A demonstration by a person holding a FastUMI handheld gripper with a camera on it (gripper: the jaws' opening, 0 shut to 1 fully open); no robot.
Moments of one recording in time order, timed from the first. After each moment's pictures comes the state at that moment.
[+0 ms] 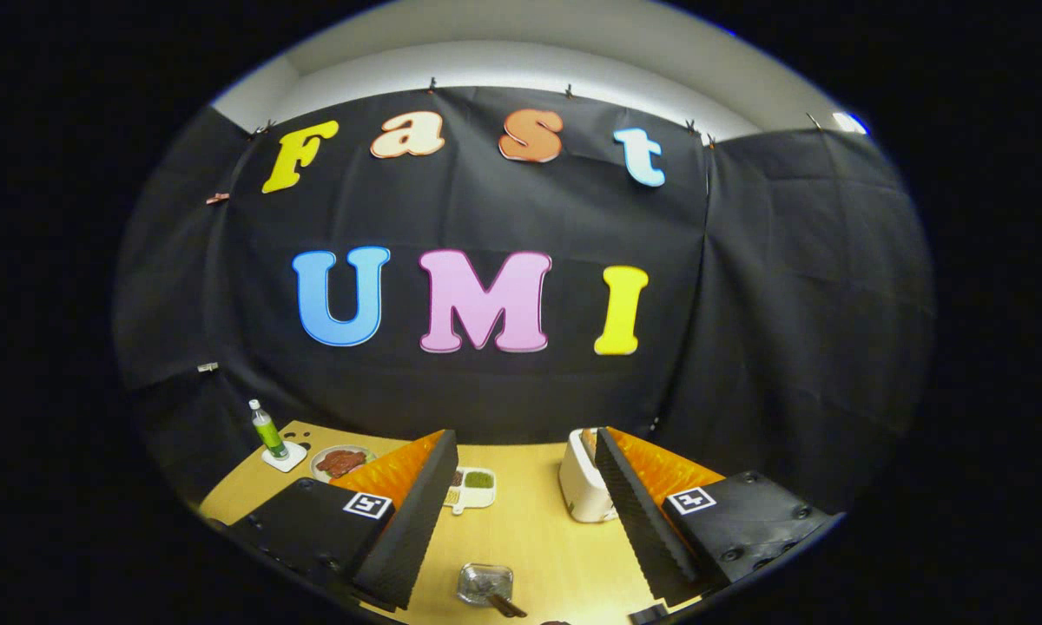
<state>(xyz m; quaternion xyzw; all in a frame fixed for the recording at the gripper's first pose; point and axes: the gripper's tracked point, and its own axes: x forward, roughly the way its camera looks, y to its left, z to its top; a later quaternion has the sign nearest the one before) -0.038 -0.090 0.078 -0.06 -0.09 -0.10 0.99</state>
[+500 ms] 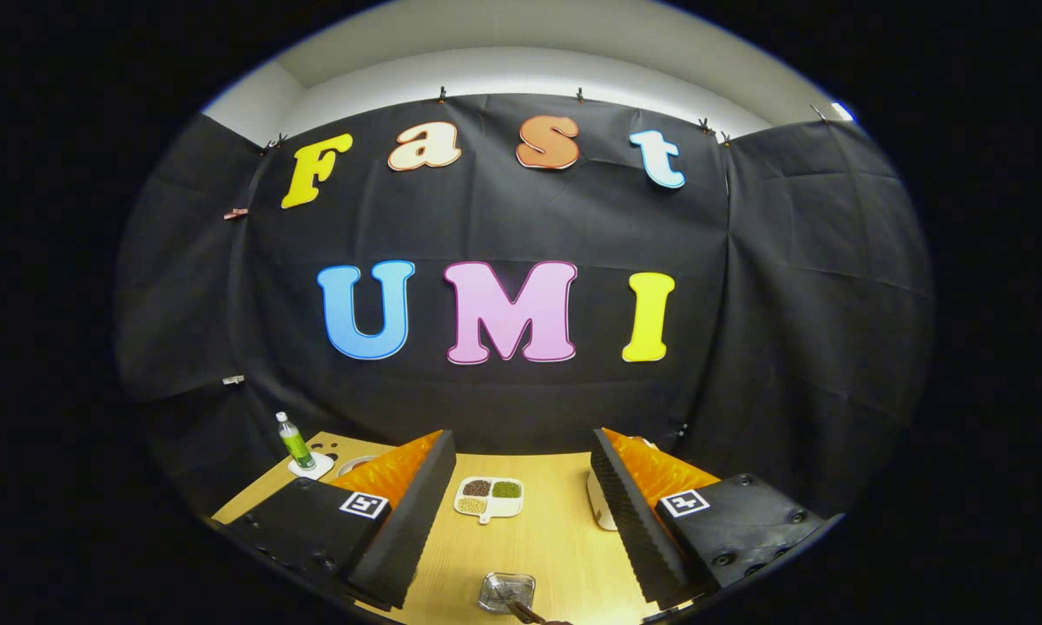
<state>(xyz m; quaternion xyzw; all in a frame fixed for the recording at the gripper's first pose) -0.030 -0.073 0.071 -0.03 -0.07 -0.05 1.00</state>
